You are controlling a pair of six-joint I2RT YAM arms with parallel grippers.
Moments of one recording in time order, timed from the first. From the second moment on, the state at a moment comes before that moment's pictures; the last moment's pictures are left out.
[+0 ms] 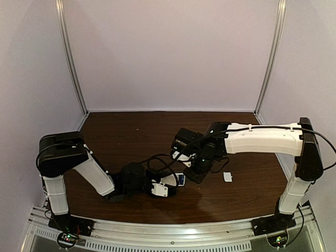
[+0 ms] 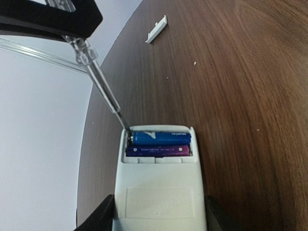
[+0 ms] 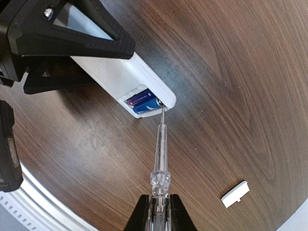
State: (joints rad) left arm -1.06 1.94 0.57 1.00 0.01 1.05; right arm 1.10 1.78 1.45 -1.02 0.17 0.16
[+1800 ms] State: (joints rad) left arm -1.05 1.95 0.60 0.97 -0.06 1.02; right arm 1.23 1.73 1.34 -1.09 -0.09 0.19
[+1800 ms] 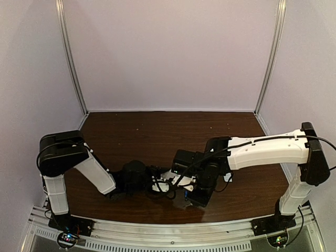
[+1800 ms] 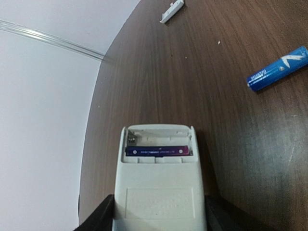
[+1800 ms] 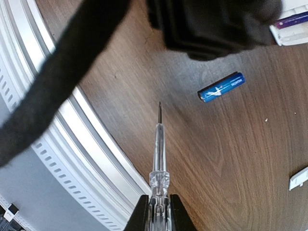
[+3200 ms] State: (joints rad) left arm -0.93 1.88 0.72 0.59 0.41 0.76; right arm 1.15 1.15 1.05 -0.69 0.28 0.37
